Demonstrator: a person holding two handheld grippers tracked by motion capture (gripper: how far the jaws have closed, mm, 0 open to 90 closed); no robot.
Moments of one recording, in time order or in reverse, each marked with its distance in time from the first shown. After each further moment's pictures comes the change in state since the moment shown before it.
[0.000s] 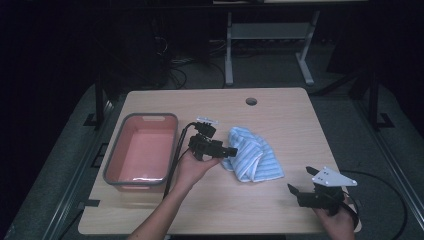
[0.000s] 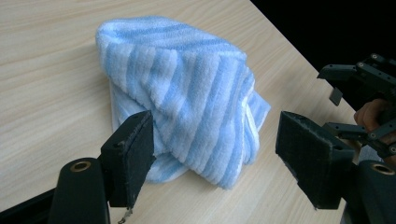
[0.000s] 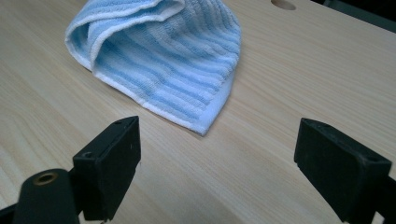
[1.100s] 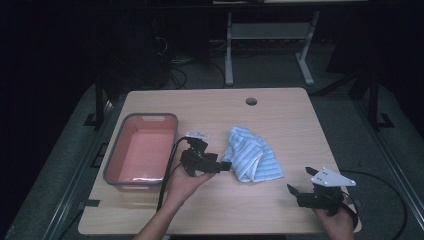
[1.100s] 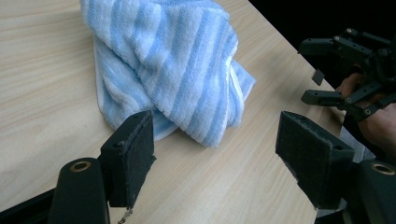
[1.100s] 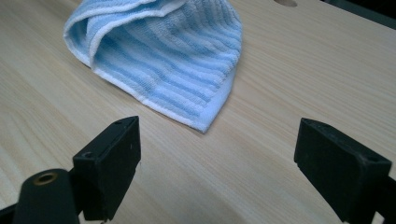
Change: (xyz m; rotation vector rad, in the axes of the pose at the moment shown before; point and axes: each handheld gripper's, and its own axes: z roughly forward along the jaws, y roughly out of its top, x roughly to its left) left arm -0.002 -0.042 -0.014 -0.020 -0.054 0.003; right arm 0.001 -0.001 0.002 0.008 0.000 -0.001
